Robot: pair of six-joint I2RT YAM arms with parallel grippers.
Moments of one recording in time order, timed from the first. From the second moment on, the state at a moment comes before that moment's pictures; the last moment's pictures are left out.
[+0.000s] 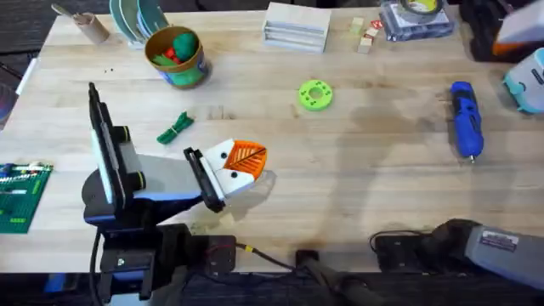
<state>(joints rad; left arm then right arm) 0.09 0.00 0.01 -0.12 1.16 0.08 -0.46 1.38 1.53 -1.30 -0.21 -0.14</state>
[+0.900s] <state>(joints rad) 0.09 0.00 0.01 -0.12 1.16 0.08 -0.59 1.79 1.40 -0.93 -0.18 -0.46</state>
